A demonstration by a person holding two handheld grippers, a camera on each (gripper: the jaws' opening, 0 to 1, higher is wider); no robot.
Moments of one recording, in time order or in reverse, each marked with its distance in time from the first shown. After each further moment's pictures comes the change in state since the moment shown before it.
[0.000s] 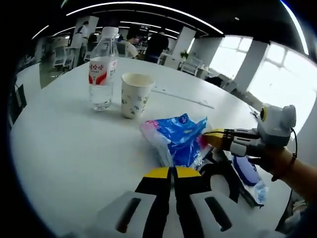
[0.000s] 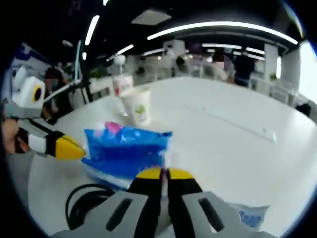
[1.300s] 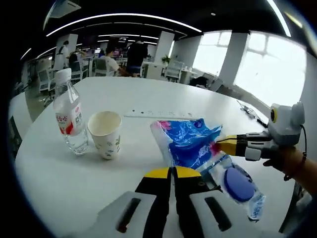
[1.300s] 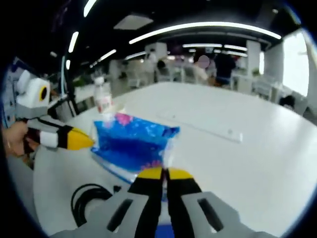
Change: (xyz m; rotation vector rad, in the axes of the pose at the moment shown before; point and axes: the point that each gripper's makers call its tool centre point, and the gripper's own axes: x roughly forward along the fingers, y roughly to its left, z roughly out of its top) left arm 0.027 -0.054 0.060 0.146 -0.046 -0.099; right arm -0.063 -0.052 0.025 0.082 -0.022 -0.142
